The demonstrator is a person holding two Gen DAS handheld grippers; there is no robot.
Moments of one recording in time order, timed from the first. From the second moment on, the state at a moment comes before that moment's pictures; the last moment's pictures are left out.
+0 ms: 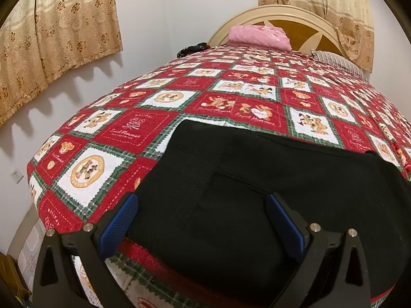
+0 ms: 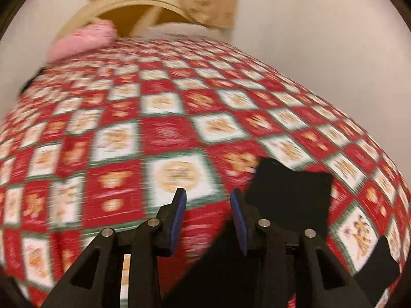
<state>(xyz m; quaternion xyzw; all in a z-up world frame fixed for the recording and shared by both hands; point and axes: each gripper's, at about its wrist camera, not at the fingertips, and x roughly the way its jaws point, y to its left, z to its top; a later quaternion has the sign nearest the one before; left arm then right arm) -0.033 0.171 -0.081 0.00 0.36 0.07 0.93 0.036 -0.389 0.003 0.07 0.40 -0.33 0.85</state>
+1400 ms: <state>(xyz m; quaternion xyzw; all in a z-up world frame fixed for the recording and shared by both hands) -0.031 0.172 -0.082 0.00 0.37 0.08 0.93 -0.126 -0.474 0.034 0.30 0.27 -0.23 0.89</state>
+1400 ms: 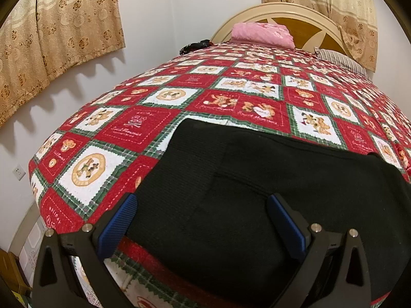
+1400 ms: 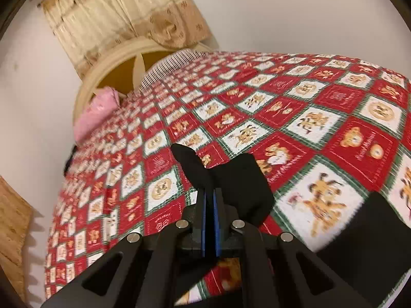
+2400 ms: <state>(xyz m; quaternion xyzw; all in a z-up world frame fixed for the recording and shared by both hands) -0.032 0.170 -0.081 0.00 0.36 0.08 0.93 -0.329 -0.503 -0.033 0.47 0.14 -0.24 0.84</state>
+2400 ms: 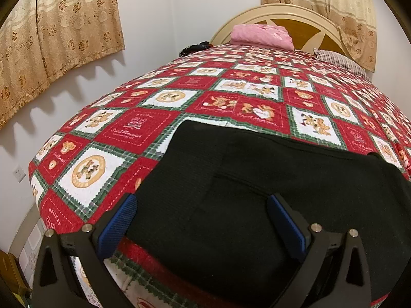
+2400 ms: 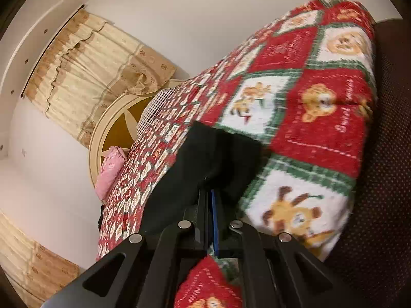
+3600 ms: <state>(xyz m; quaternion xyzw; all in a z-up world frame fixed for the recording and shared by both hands) -0.120 -0.058 -0.022 0.08 0.35 -0.29 0.89 -0.346 -0.485 -0.015 0.41 0.13 -0.14 0.89</state>
